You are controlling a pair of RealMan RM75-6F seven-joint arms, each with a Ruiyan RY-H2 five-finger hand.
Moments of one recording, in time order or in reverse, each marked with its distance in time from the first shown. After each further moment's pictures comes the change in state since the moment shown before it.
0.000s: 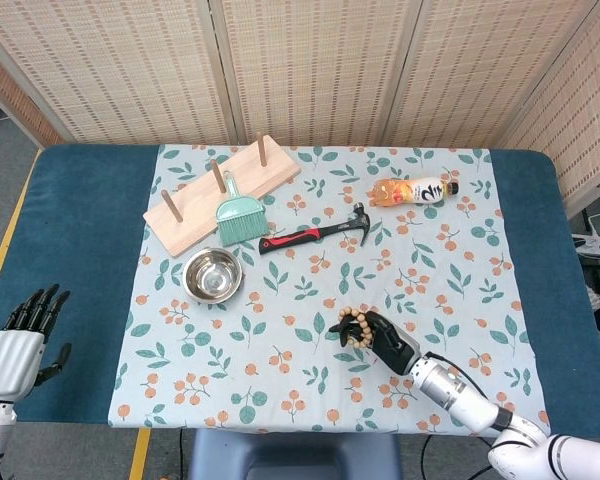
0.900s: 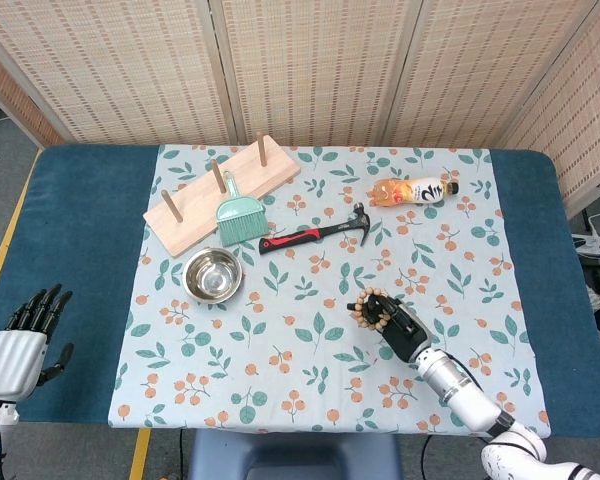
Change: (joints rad) left arm -0.001 -0.005 0.001 0.000 0.006 0.002 0.005; right arm -0.306 -0.011 0.465 -0.218 0.054 -0.431 -0.067
